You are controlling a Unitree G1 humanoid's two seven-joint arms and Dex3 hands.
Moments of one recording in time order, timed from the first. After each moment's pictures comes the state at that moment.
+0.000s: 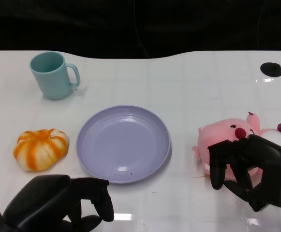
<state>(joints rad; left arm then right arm) 0.29 0.42 -0.12 -0.56 0.51 0.01 -0.36 -0.11 -0.45 0.19 -0.24 -0.22 0.11 0.56</state>
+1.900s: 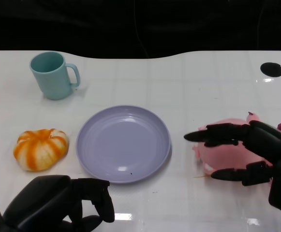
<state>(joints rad) 0.29 0.42 -0.12 -0.55 0.49 -0.01 -0.36 -0.15 -0.47 0.16 -0.23 -0.23 -0.07 0.49</state>
